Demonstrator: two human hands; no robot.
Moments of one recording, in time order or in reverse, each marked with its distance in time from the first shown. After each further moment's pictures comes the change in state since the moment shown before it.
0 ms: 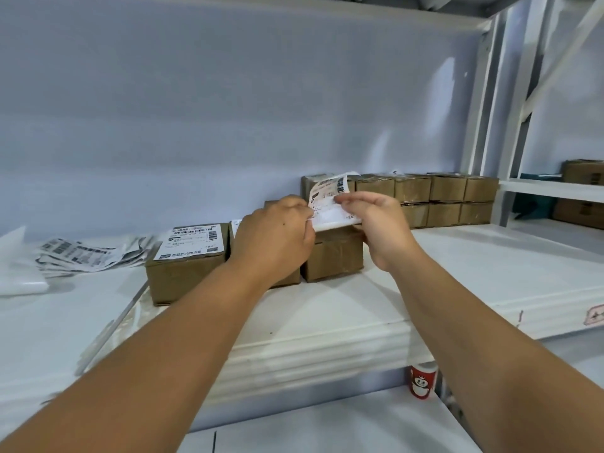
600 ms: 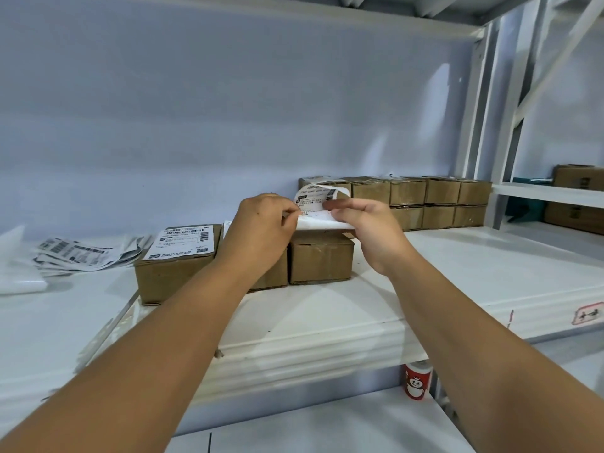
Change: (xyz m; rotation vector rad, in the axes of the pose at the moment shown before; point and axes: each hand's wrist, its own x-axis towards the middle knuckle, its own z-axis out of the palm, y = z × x) left_hand 0.002 -0.010 -0.007 -0.319 0.095 -0.119; right_hand -0.003 0.002 0.001 -0.053 -0.109 -0.020
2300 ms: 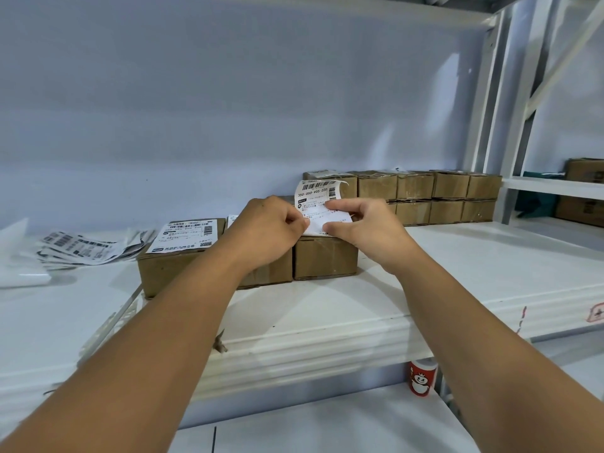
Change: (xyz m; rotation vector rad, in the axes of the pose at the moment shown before) left_hand 0.000 0.000 -0.007 -0.022 -0.292 -0.148; right_hand -0.008 0.001 -0.001 -0.463 -0.049 -0.088
